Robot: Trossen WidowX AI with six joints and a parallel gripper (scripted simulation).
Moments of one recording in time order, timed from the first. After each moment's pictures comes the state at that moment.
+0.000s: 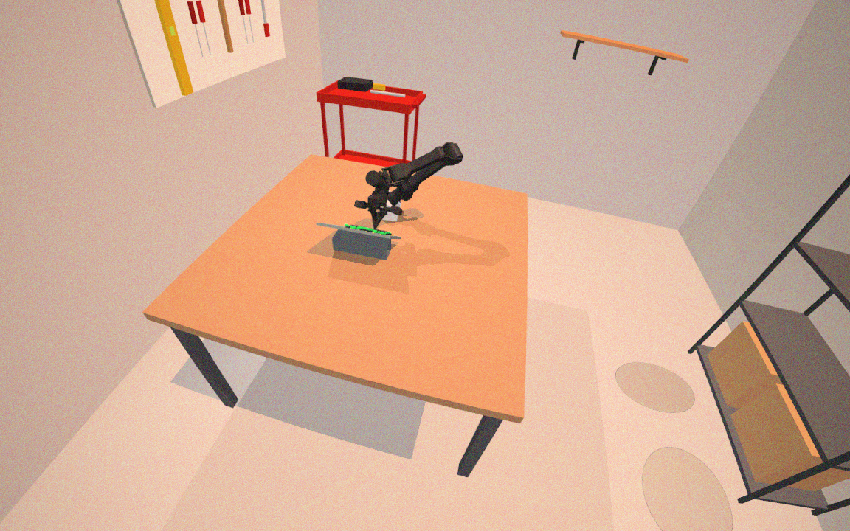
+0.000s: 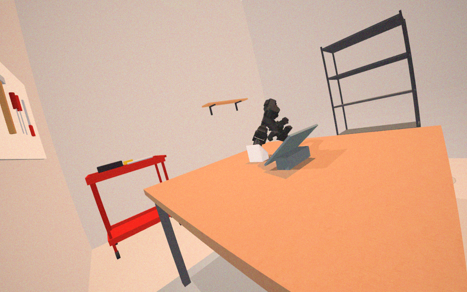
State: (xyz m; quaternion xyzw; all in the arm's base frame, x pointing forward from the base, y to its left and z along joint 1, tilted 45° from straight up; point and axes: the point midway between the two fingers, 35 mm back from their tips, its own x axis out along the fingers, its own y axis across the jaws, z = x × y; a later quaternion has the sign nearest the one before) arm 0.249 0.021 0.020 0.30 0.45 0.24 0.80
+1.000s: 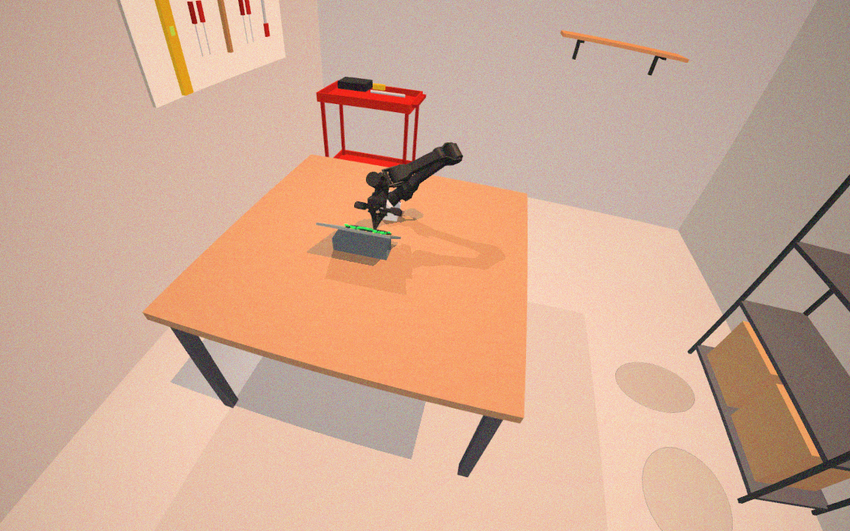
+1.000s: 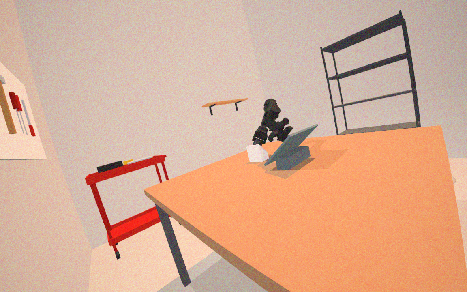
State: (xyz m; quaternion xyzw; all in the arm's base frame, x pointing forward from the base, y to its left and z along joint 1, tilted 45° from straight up) arm 0.251 0.024 0.018 0.30 0.45 0.24 0.80
